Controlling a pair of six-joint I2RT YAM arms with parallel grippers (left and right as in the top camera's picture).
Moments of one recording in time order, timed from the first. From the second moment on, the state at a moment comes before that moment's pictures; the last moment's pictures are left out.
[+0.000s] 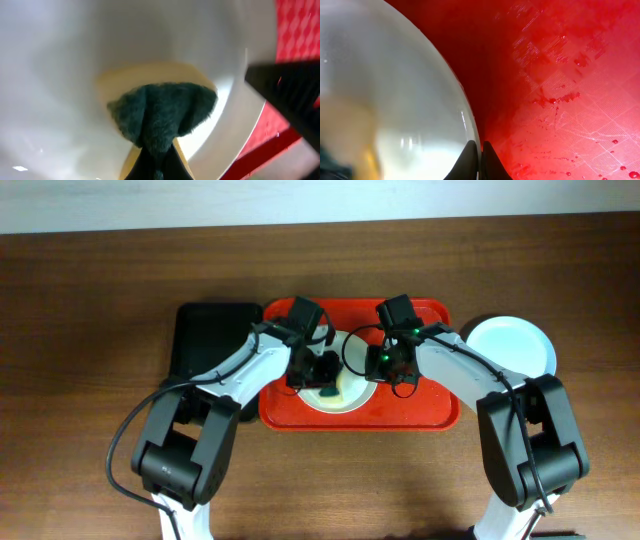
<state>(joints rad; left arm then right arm) -0.47 2.02 1.36 -0.63 0.39 -0.38 0.33 1.91 1.18 -0.58 -0.16 0.47</state>
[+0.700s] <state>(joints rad) -0.47 2.06 1.41 -0.63 0.13 -0.38 0.33 1.91 1.18 -0.58 -0.16 0.47</state>
